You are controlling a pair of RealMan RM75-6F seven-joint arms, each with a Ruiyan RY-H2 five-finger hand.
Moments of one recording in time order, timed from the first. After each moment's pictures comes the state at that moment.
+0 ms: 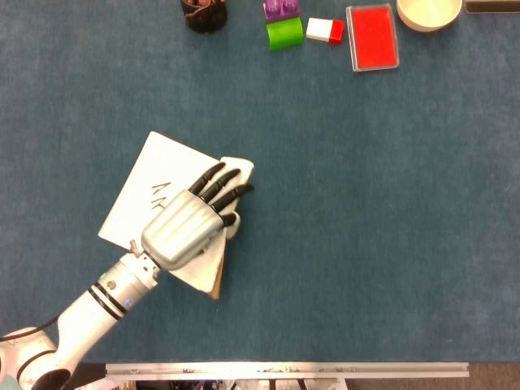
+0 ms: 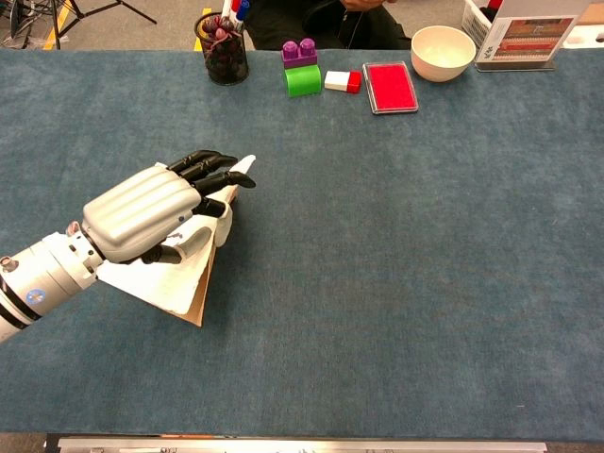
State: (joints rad) left arm -0.54 -1.50 0.09 -1.64 1.66 1.15 0.28; right arm 0.03 -1.10 0.13 -1.58 -1.45 1.55 0.27
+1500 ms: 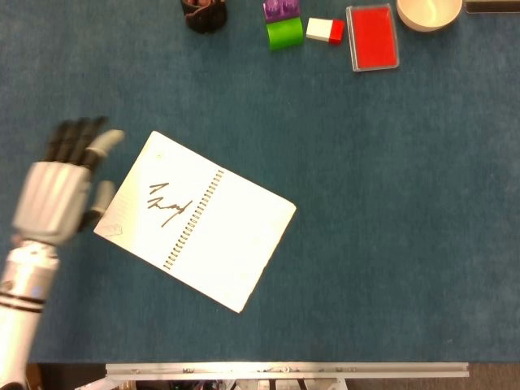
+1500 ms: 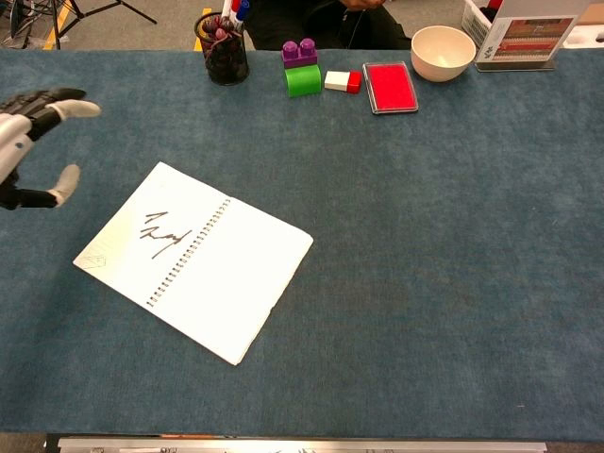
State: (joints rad) left arm -0.30 -1.32 0.00 -1.69 1.43 1.41 0.21; right arm 0.05 -1.06 0.12 -1.59 -1.45 1.48 0.19
